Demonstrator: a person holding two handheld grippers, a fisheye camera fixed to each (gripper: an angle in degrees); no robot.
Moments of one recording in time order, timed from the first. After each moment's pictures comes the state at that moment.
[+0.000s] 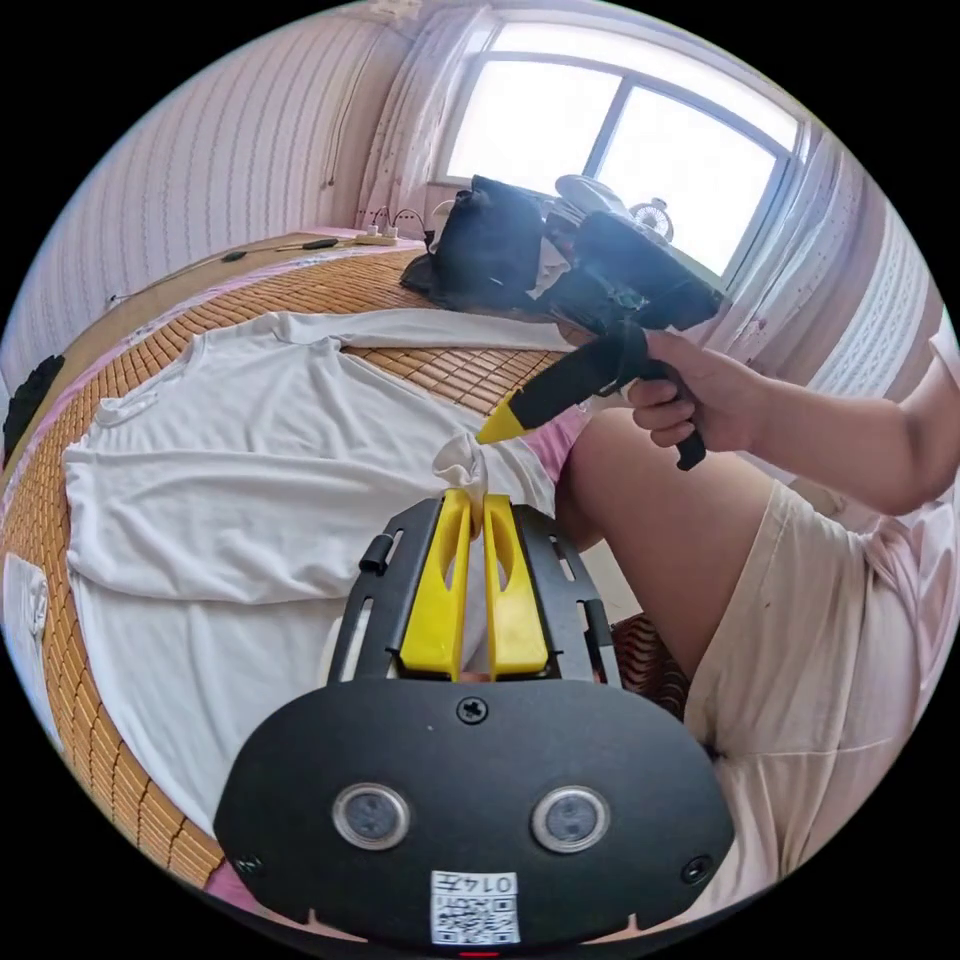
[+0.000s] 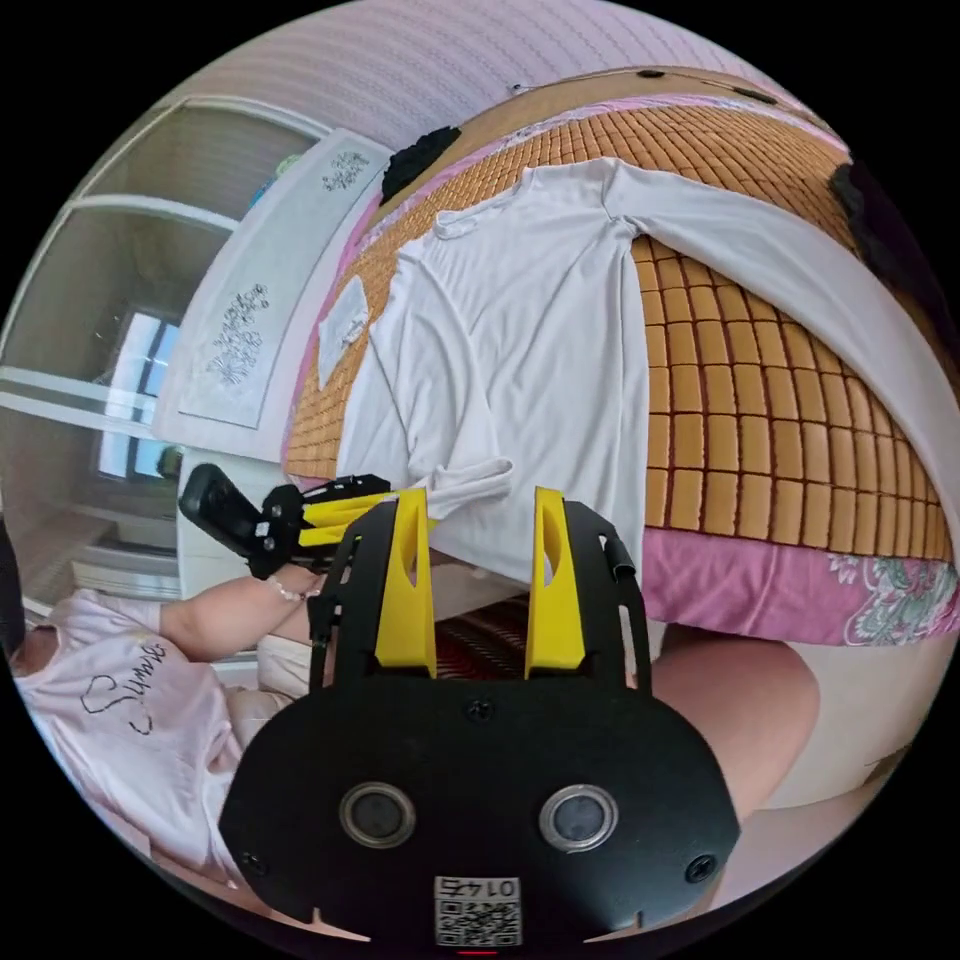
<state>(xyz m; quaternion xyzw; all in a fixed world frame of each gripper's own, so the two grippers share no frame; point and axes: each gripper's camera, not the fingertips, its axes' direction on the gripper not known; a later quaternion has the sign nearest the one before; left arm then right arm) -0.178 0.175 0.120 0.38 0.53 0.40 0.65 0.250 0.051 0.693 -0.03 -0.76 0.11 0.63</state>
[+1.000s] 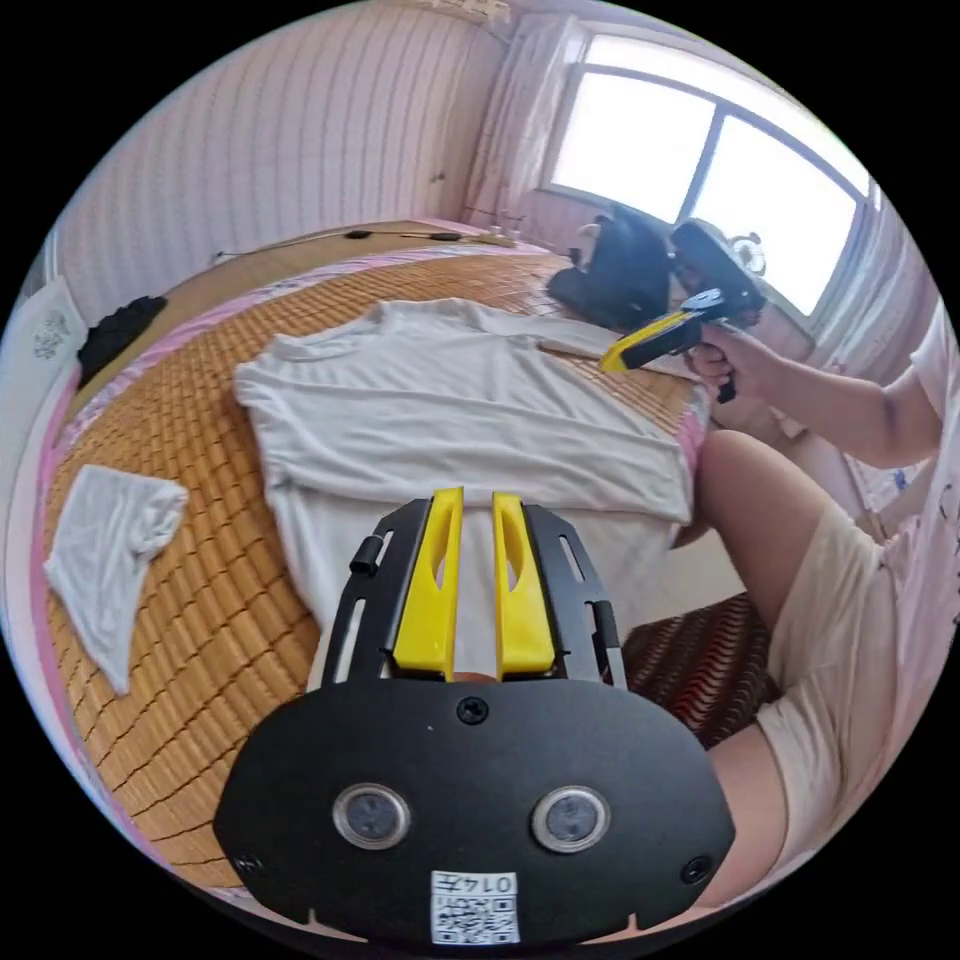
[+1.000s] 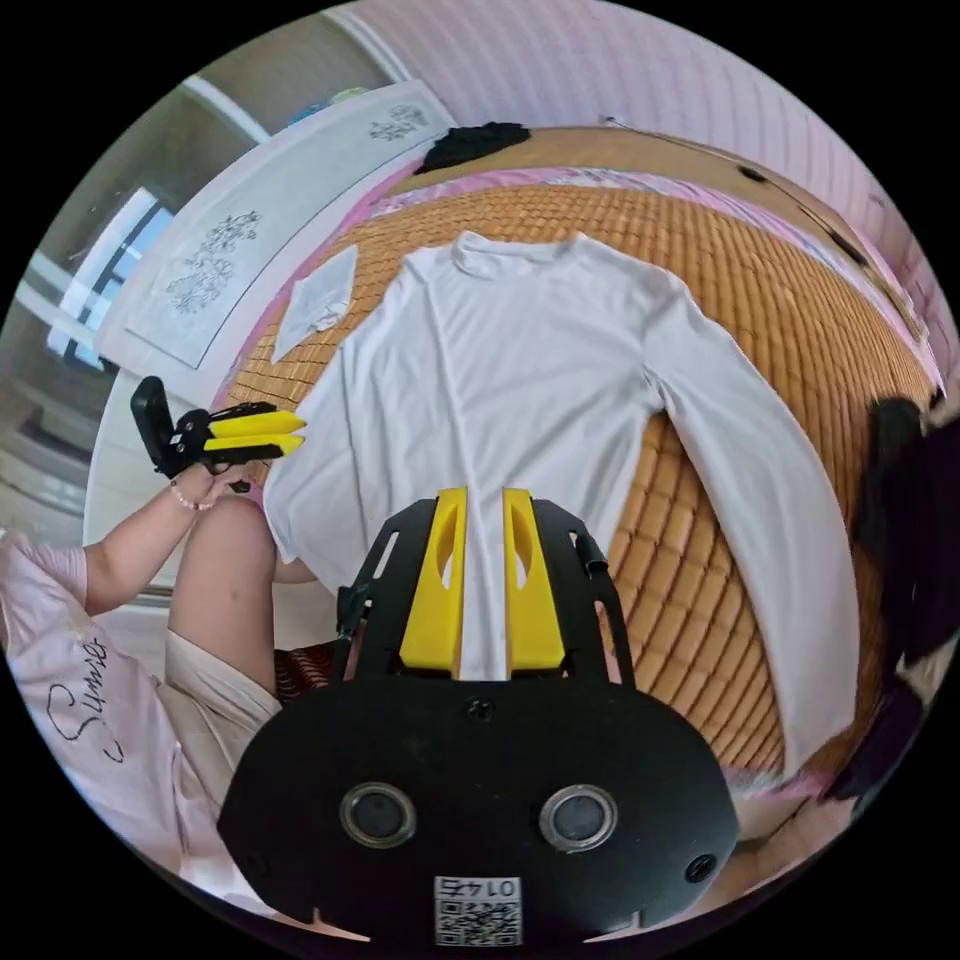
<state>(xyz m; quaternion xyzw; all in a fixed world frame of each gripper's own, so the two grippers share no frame) -0.267 0.003 0.333 0.36 0.46 0.30 0.75 0.257 -0.100 0.552 0.08 -0.63 -0.07 0.77</state>
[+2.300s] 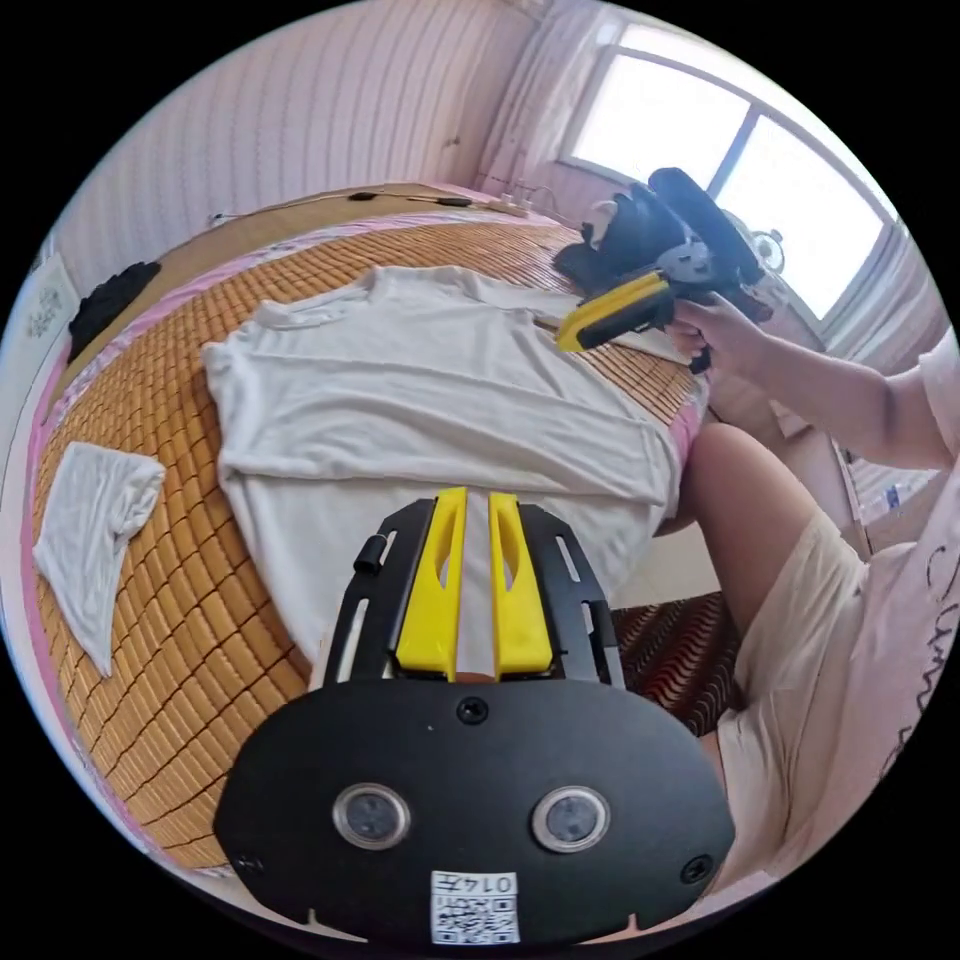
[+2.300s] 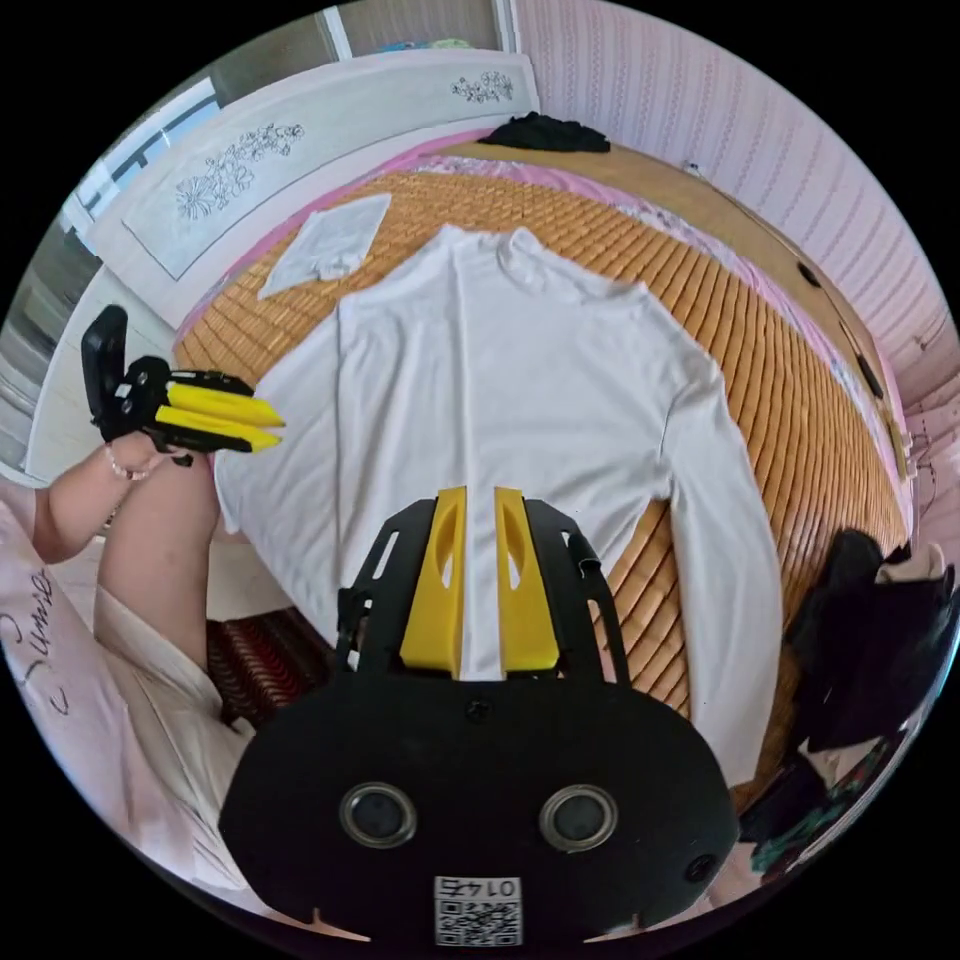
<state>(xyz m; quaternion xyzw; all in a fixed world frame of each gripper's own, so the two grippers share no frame) -0.252 0.002 0.411 0.31 0.47 0.35 0.75 0.102 0.007 0.461 0.07 -0.54 -0.16 0.82</state>
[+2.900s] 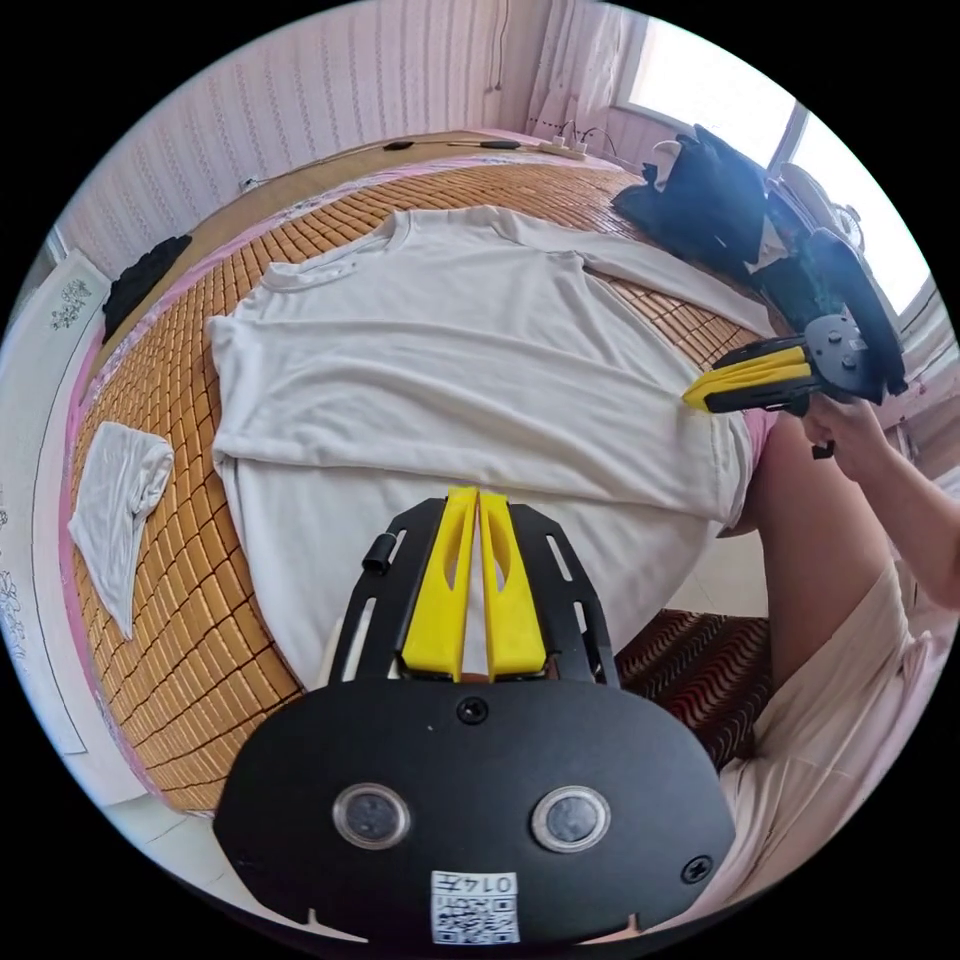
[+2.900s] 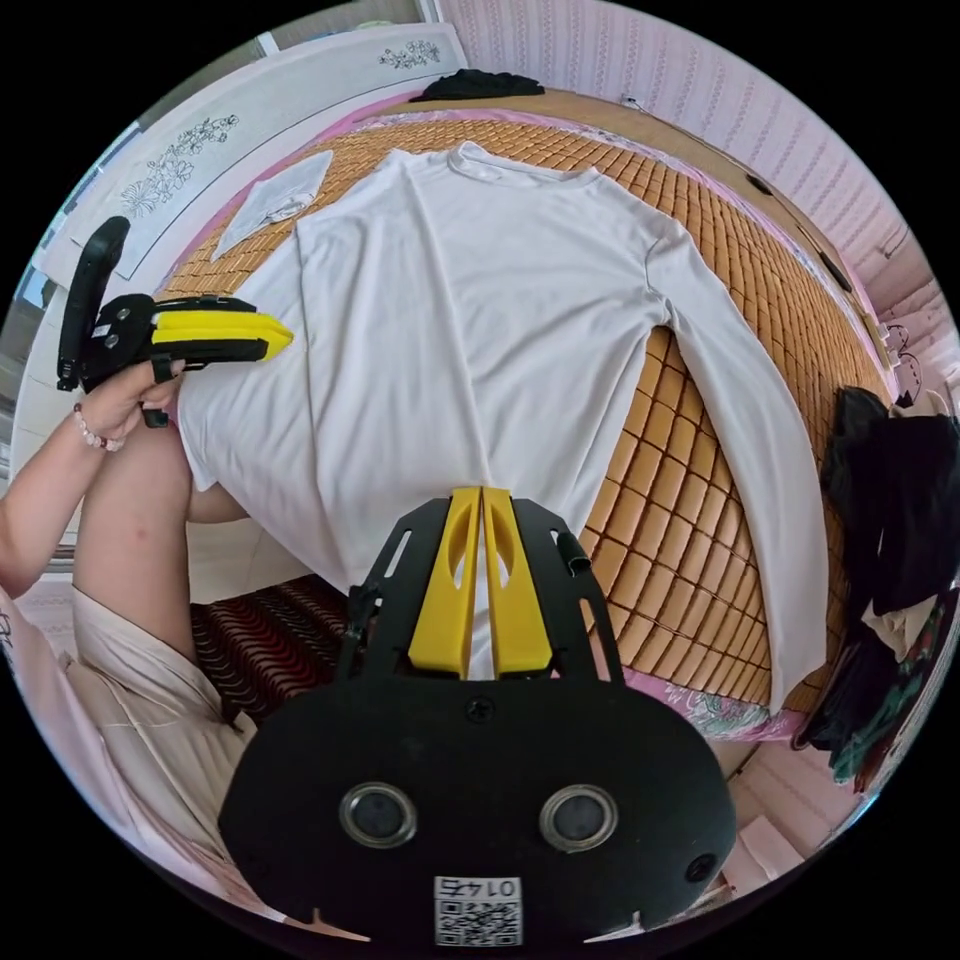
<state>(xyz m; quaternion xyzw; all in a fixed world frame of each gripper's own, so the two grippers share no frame) -0.209 -0.013 0.434 0.26 0.40 0.31 0.82 0.072 0.048 0.444 0.03 -0.52 -0.10 0.85</state>
